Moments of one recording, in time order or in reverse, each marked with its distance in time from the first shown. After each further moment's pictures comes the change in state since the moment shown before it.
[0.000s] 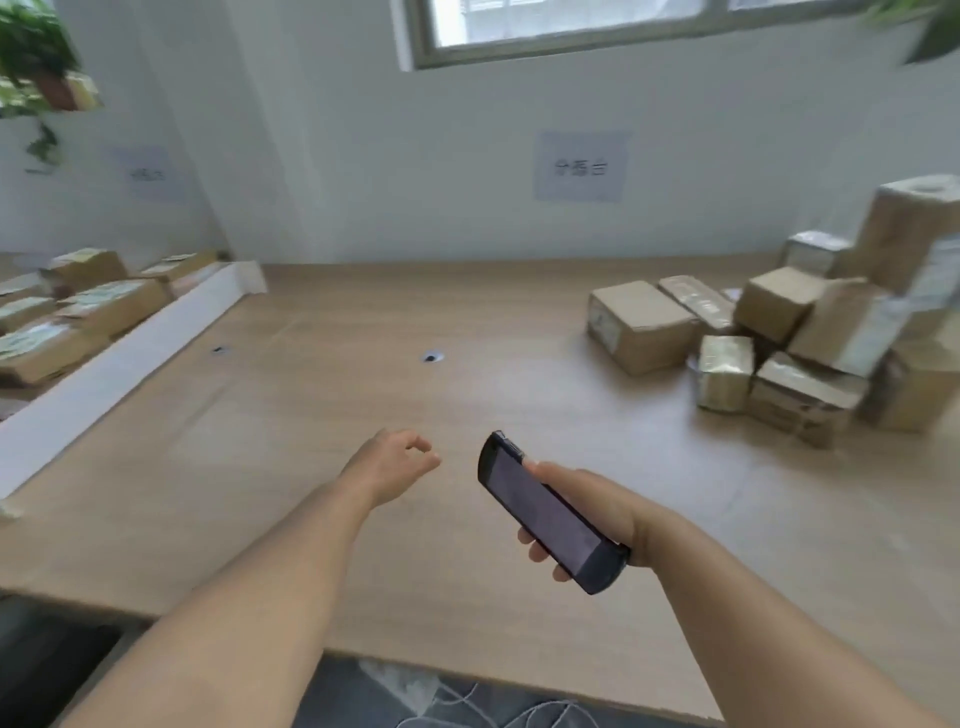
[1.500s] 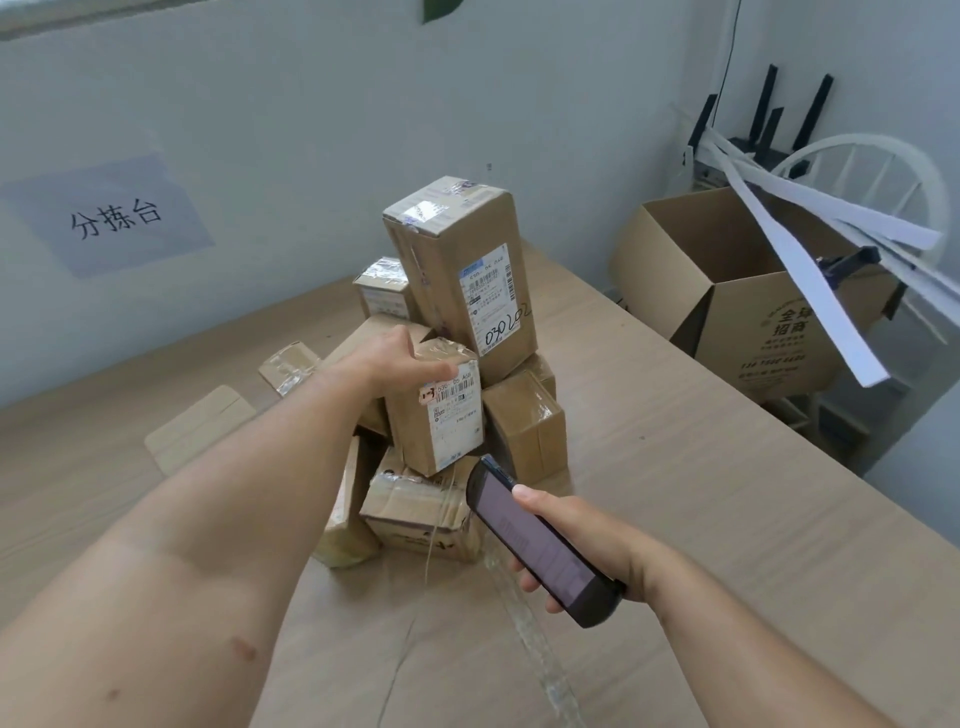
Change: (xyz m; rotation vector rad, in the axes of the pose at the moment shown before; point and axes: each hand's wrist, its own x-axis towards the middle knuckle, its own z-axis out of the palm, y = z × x) left_hand 0.294 0.606 0.263 0.388 -0.265 0.477; right_hand -0.068 0.131 -0.484 0.485 0.362 0.017
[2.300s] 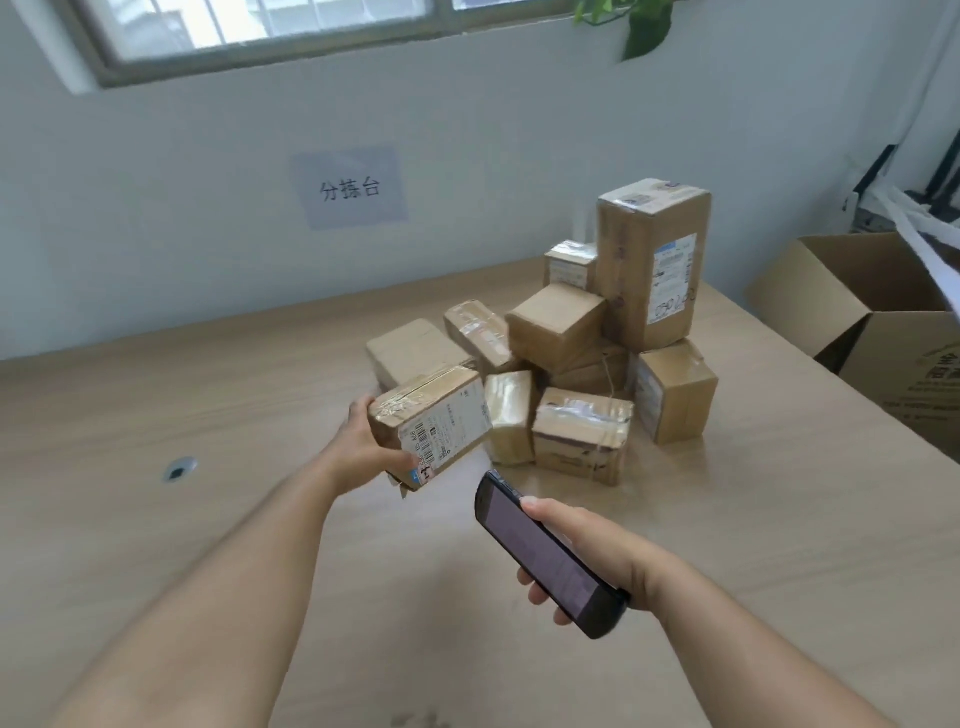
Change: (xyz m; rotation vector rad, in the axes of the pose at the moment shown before) left_hand -0.254 -0.243 0.031 -0.722 0.134 -0.275; right_hand -0.038 0.036 0.200 -0.213 -0.107 0.053
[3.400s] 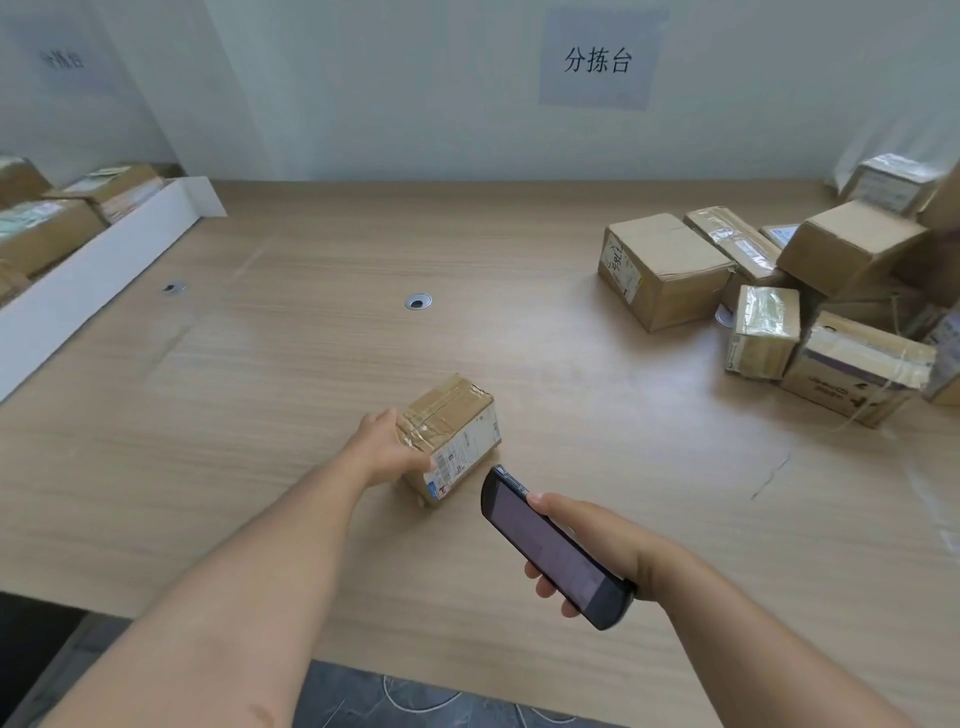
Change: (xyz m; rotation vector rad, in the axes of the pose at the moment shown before) left_hand -0.166 -0.275 -0.154 0.243 0.176 -0.300; right_hand 0.032 0.041 0.291 -0.258 -0.284 0.186
